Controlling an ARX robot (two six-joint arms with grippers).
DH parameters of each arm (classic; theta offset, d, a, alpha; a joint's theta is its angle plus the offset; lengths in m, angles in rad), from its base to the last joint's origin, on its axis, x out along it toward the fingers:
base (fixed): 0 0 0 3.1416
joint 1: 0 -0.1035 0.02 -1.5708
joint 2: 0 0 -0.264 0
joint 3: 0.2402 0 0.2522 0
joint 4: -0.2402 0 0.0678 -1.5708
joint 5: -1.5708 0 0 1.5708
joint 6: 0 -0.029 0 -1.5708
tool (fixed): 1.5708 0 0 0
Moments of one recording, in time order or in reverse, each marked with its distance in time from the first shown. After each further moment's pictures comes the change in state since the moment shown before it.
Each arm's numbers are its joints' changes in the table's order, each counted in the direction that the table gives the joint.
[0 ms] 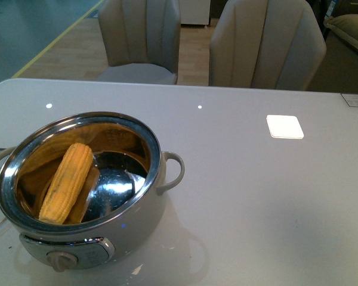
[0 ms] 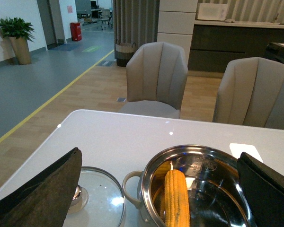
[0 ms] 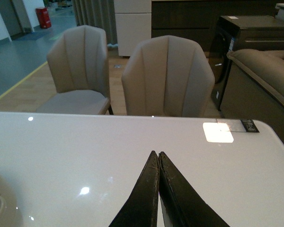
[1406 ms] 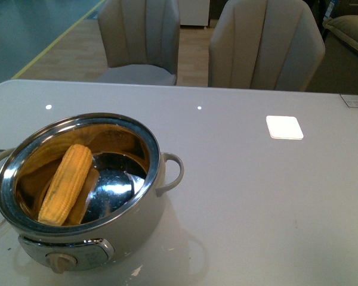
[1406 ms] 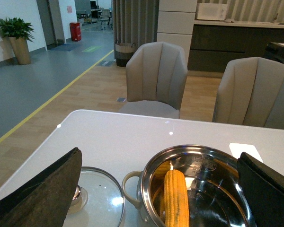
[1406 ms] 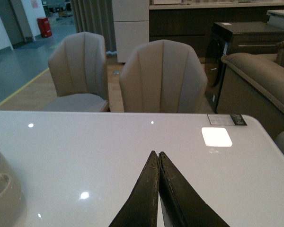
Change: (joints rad) left arm 0.000 0.000 0.000 0.000 0.000 0.000; right arm 0.124 0.663 -0.130 -0.507 0.121 0.001
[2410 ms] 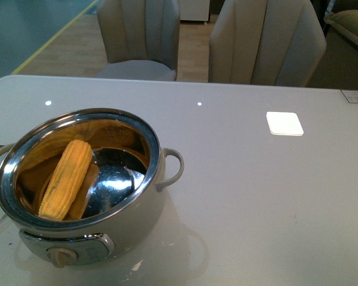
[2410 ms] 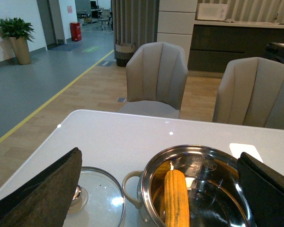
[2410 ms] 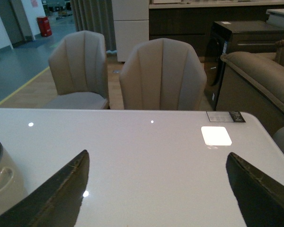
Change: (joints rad) left arm 0.000 0.000 0.000 0.000 0.000 0.000; right arm 0.000 0.185 0.000 -0.190 -0.001 0.001
